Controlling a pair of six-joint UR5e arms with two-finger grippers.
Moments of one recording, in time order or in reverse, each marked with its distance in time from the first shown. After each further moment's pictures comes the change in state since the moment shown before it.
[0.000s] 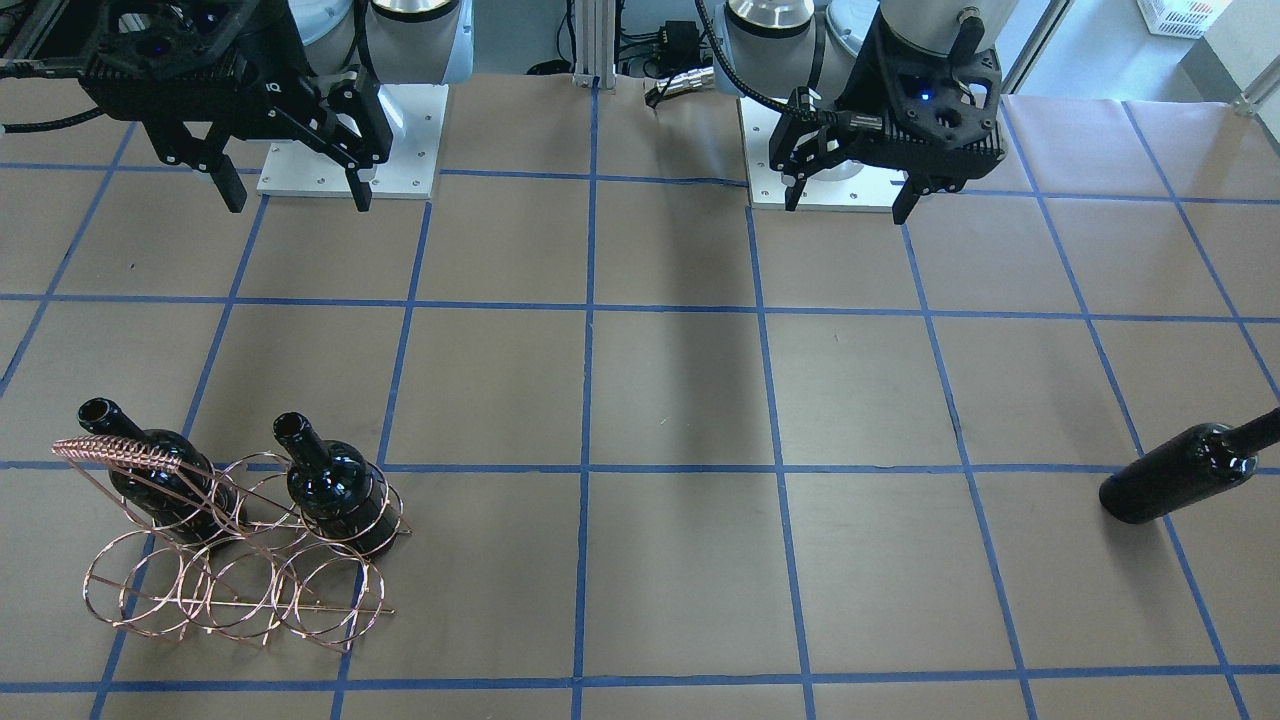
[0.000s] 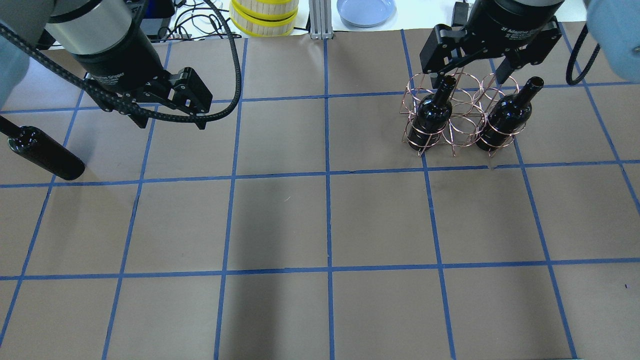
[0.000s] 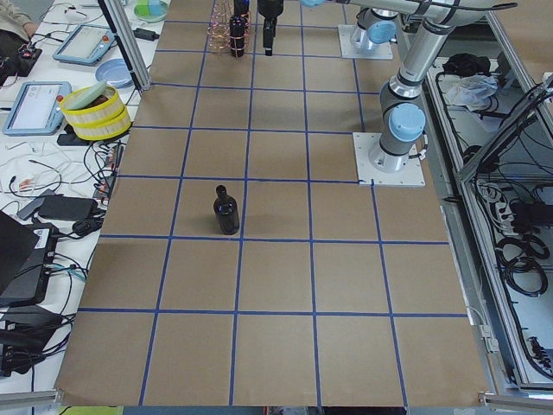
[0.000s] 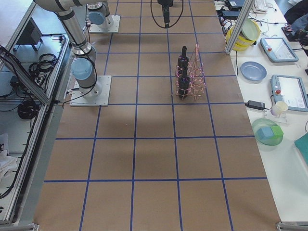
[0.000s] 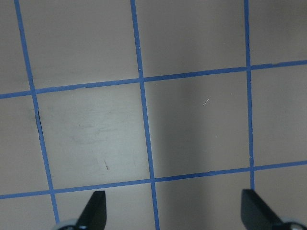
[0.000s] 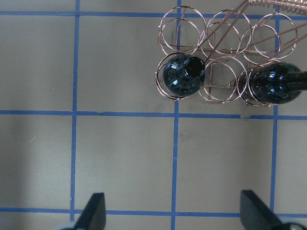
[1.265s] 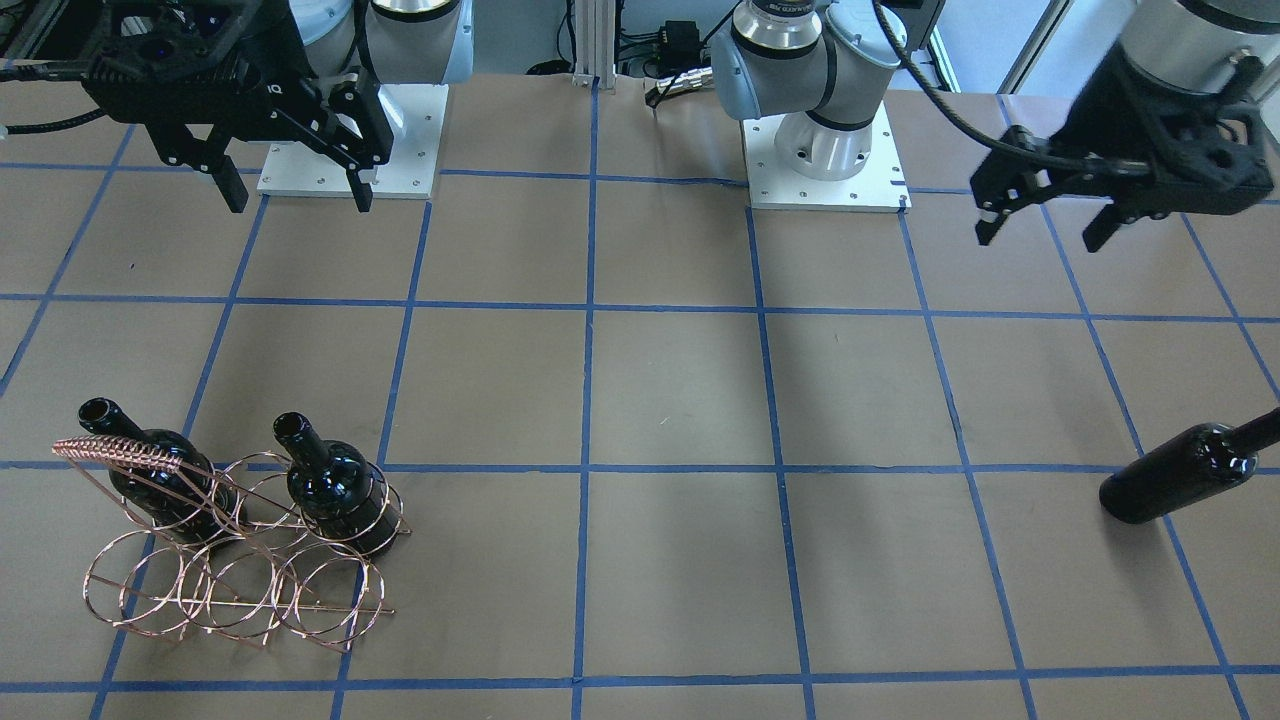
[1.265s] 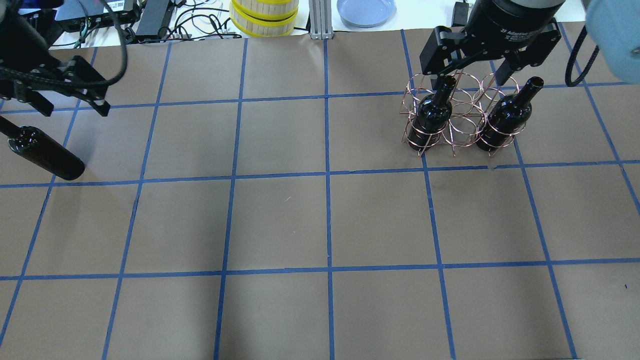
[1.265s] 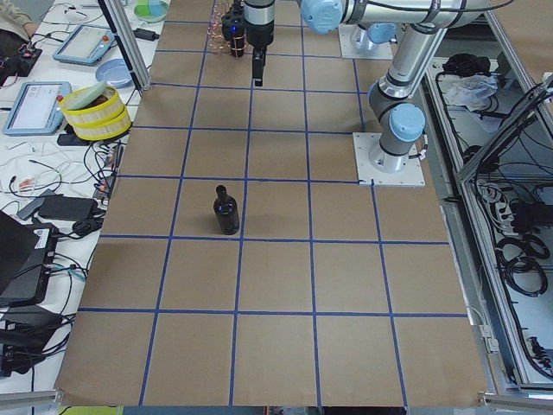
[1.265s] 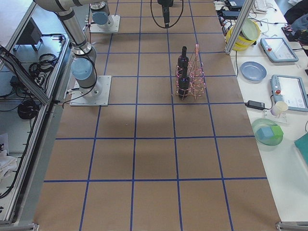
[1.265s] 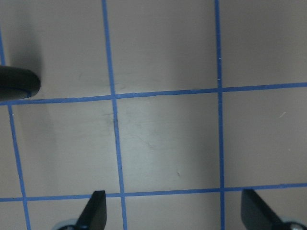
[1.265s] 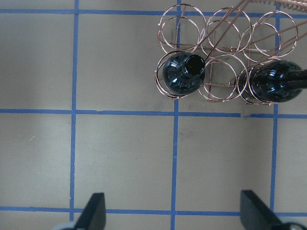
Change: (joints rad) left arm 0.353 -0.015 0.012 0.026 0.037 0.276; right arm 0.000 0.000 0.006 0.001 -0.001 0.000
